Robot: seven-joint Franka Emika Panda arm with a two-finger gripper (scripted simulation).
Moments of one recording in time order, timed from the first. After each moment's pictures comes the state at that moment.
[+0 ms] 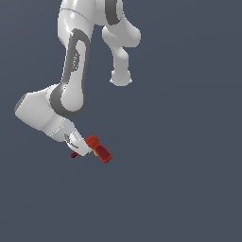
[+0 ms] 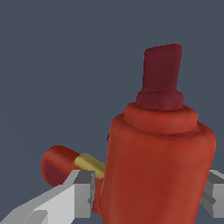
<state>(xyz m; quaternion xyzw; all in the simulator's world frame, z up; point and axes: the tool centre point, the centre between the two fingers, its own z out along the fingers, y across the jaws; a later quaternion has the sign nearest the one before) 0.046 -0.155 0.108 -0.88 0.40 0.08 0.26</state>
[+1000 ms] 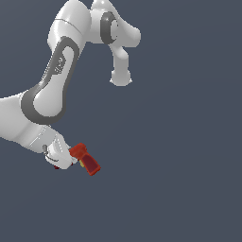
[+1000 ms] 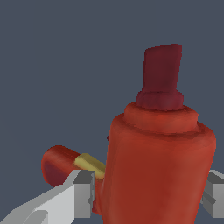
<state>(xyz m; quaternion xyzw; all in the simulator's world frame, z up) 0.100 -0.198 0.131 -0.87 0.40 0.08 0.26</state>
